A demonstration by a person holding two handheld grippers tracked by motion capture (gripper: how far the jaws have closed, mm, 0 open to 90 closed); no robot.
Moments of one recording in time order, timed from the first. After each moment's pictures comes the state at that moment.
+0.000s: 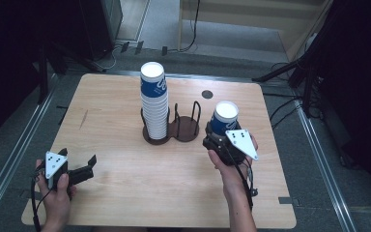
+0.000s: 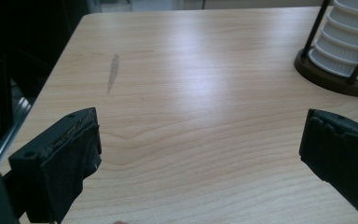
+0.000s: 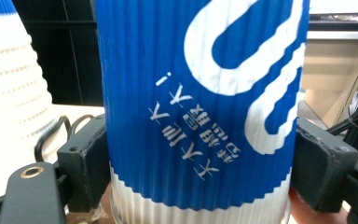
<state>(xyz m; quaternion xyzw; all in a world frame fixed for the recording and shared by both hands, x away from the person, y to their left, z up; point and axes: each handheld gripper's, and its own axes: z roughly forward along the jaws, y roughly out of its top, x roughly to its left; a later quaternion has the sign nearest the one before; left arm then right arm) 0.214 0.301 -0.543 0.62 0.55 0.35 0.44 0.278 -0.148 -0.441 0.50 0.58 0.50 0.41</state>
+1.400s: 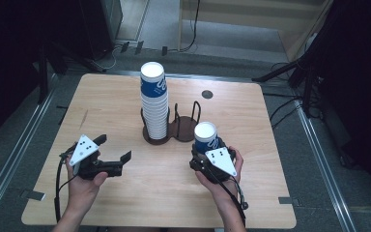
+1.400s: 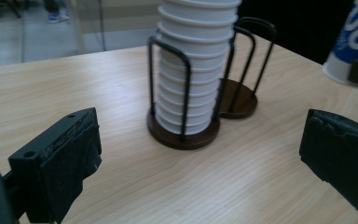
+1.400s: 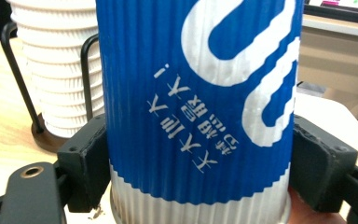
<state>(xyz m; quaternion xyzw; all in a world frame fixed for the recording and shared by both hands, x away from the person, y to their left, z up) 0.230 0.212 -0.471 0.70 0.43 0.25 0.51 0.252 -0.123 -0.489 0.44 0.66 0.46 0.40</state>
